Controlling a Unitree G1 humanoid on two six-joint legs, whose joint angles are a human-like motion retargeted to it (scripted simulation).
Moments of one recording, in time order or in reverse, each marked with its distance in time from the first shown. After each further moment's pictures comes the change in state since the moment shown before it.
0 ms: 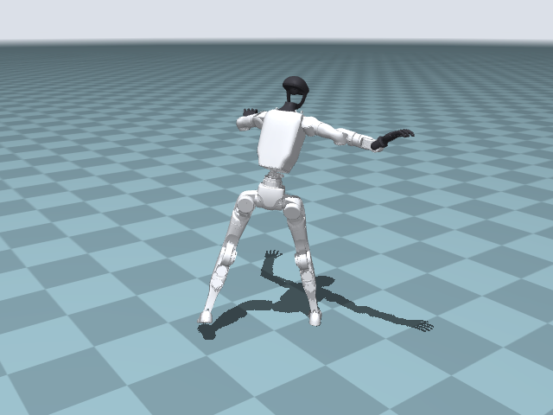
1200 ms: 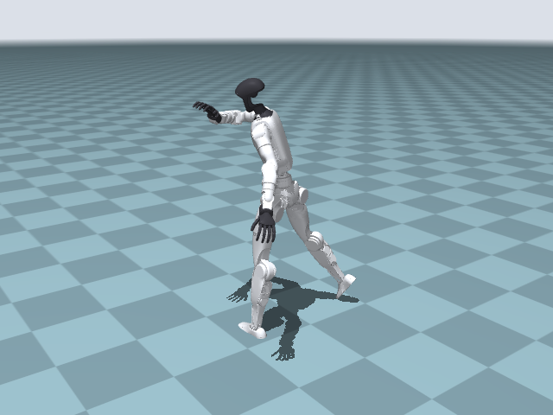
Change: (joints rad) left arm 0.950 -0.577 0.756 0.383 -0.465 -0.007 -0.117; right arm -1.963 0.535 1.696 -1.443 -0.363 -0.148 0.214; waist 0.947 0.011 -0.160; left_leg -0.125 -0.006 -0.409 -0.445 -0.124 0.048; right_leg 0.267 0.090 0.037 0.070 0.462 0.013
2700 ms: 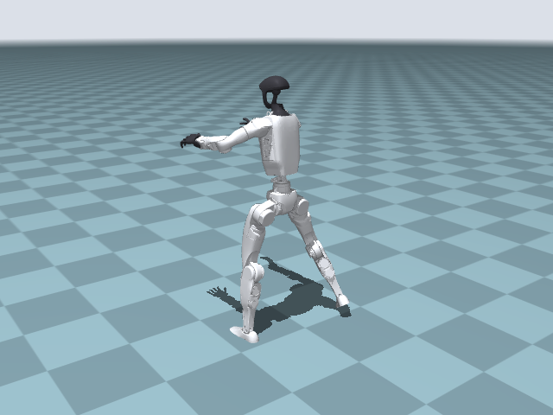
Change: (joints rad) left arm -0.922 0.233 -1.012 -0.870 0.231 -0.013 -0.398; right arm 0.320 0.208 -0.734 1.366 0.901 0.052 -0.023; waist -0.268 0.148 -0.057; left_leg 0.024 -0.070 0.287 0.189 -0.066 0.045; right_leg -0.029 -0.313 -0.520 0.118 -0.186 -0.135
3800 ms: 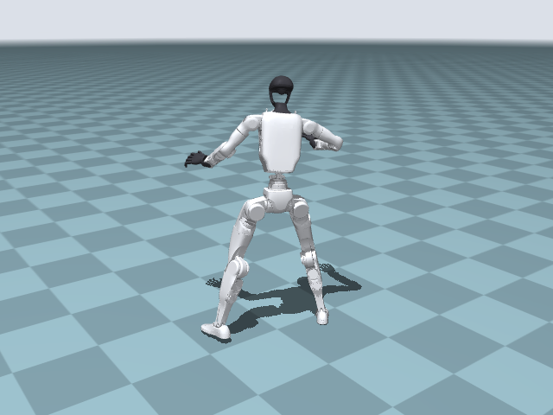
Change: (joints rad) left arm 0.466 -0.305 0.626 0.391 0.026 -0.024 0.527; right arm 0.913 -0.592 0.083 -1.269 -1.010 -0.067 -0.031; waist -0.305 -0.013 0.119; left_leg 0.121 0.211 0.402 -0.143 0.222 -0.093; right_leg -0.160 0.162 0.091 -0.106 -0.347 0.091
